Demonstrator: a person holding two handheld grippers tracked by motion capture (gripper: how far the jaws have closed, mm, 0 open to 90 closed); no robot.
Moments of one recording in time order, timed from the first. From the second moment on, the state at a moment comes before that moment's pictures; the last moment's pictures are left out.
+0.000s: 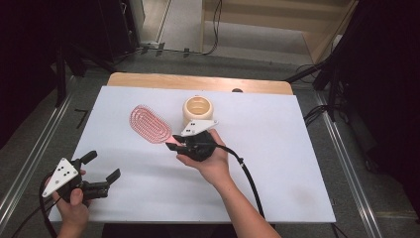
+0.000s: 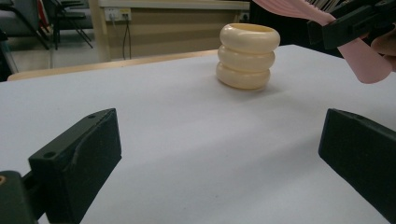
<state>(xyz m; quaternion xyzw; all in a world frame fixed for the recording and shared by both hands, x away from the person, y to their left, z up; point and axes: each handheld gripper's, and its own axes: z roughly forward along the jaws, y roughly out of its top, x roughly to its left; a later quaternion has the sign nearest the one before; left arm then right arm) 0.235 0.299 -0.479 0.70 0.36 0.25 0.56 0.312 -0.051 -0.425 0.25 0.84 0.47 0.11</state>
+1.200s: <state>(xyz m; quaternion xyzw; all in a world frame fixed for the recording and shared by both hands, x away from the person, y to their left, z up) 0.259 0.210 -0.433 0.71 0.31 0.17 0.60 0.291 -0.116 -0.427 0.28 0.80 0.51 0.14</state>
